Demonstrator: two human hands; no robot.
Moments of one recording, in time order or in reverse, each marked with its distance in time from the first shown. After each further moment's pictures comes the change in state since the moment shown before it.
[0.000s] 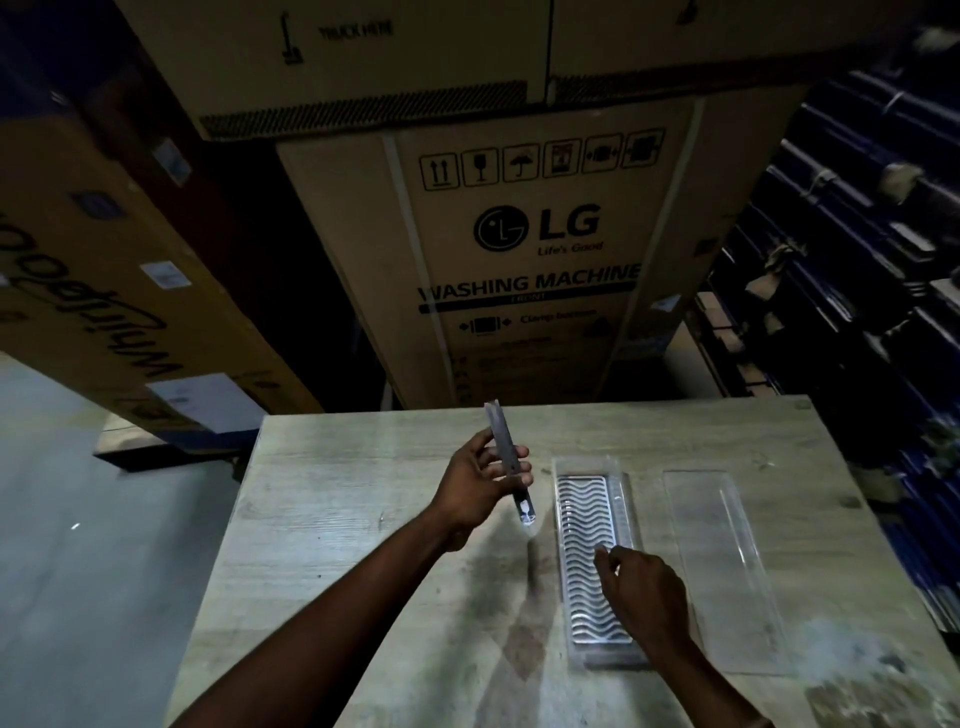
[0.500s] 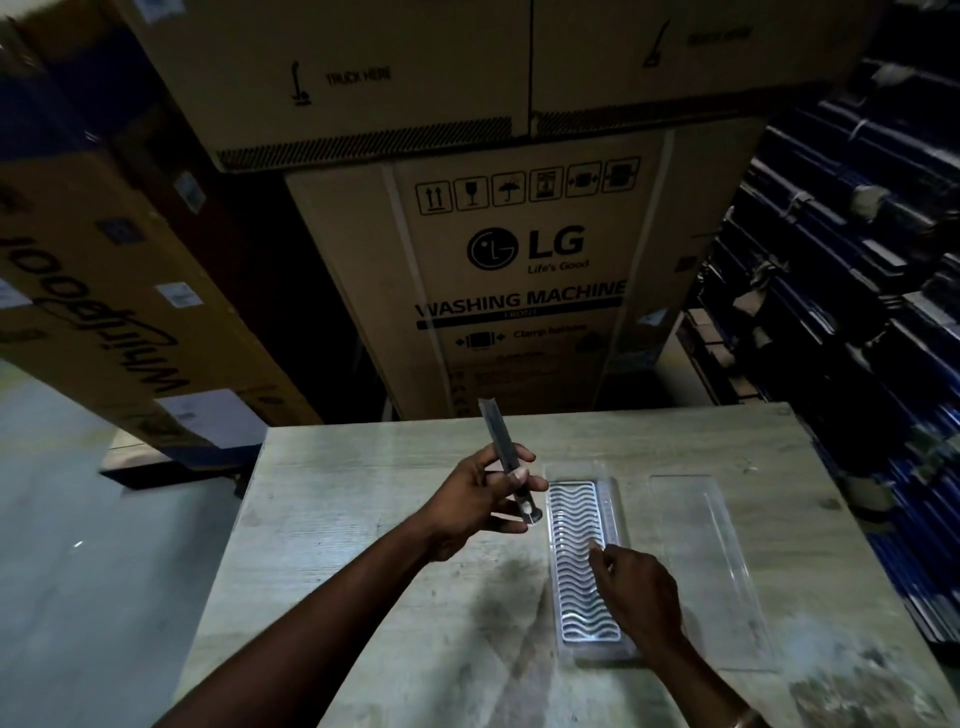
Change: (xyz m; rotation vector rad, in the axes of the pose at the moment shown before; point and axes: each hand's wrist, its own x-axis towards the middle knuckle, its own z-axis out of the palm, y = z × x) left_hand -0.049 0.038 0.017 0.125 -0.215 -0.100; right_hand -0.007 0.004 -0.021 0.093 0.051 -0.045
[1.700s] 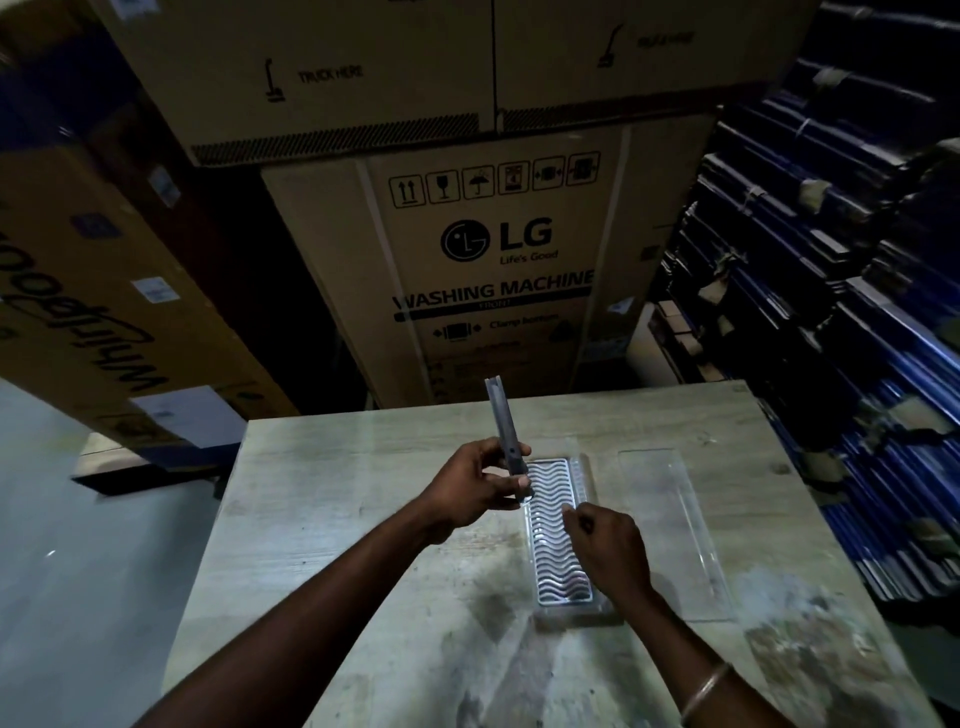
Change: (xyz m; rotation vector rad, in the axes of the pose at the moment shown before) left_hand -0.007 -0.012 0.030 0.190 0.013 0.088; right_hand -0.008 -0.010 -0.029 0.264 0.059 -0.018
